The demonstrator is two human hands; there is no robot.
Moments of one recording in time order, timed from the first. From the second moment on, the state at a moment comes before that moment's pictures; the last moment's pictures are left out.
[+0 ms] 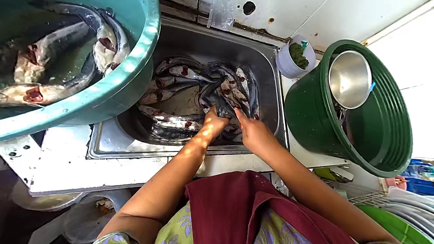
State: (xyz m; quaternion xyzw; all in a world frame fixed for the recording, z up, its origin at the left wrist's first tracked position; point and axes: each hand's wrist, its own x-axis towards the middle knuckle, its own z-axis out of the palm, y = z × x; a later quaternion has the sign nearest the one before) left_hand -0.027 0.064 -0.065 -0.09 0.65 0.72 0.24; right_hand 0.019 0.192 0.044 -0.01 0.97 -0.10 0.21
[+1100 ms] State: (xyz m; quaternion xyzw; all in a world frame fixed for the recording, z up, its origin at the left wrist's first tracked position) left_hand -0.031 0.061 -0.065 -0.02 0.67 0.70 0.27; right_hand -0.004 0.180 0.012 -0.07 0.98 -0.16 0.11
